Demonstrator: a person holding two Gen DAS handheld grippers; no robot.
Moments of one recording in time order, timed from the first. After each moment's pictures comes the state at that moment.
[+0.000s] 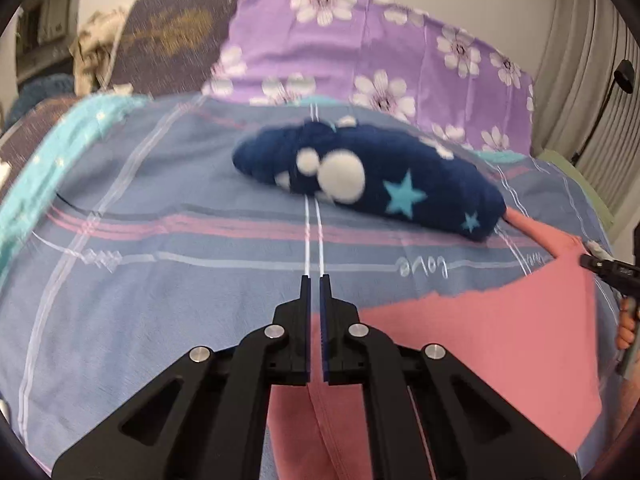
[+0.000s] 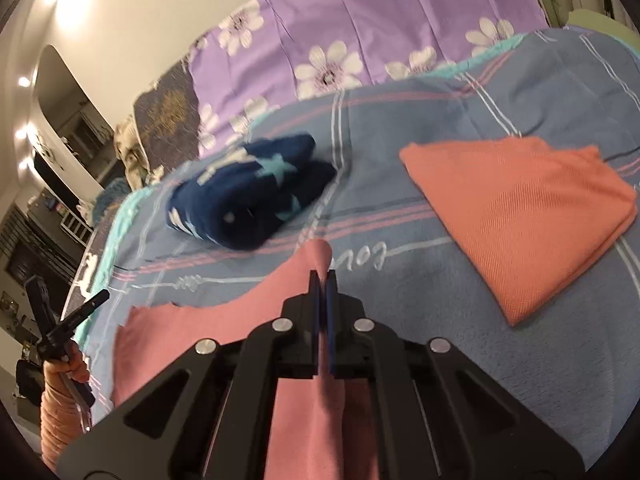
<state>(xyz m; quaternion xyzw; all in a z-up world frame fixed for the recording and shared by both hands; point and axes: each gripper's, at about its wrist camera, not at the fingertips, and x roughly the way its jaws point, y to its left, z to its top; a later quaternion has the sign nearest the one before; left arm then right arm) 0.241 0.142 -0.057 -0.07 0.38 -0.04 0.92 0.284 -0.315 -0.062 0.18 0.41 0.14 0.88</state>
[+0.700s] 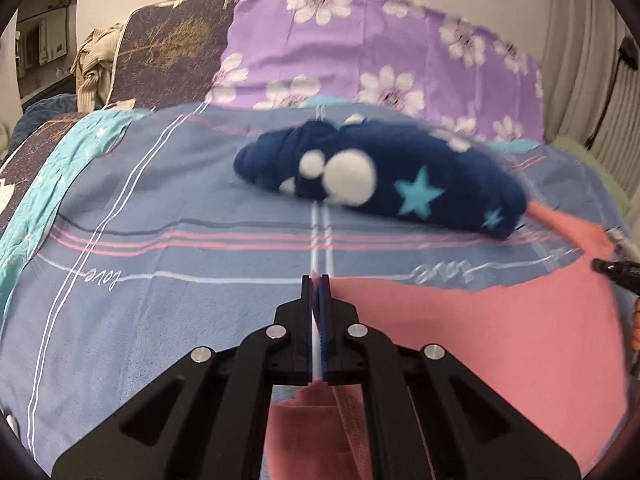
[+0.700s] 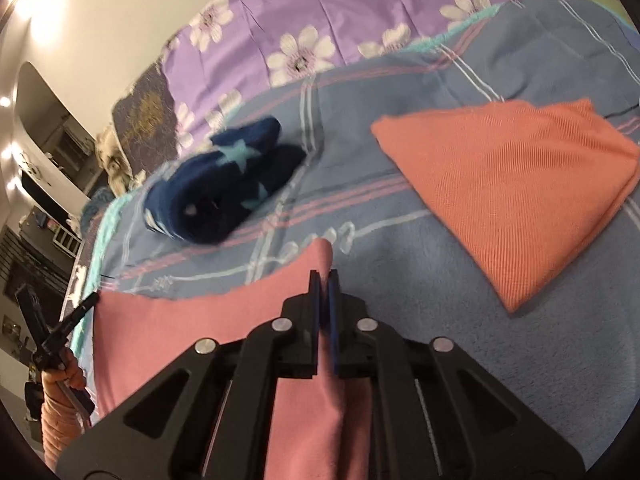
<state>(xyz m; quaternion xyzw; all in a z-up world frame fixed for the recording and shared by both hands) 0.262 0.128 -0.073 -0.02 0.38 0.00 0.93 0.294 -0.329 -0.094 0.21 0.44 0.11 0.87</state>
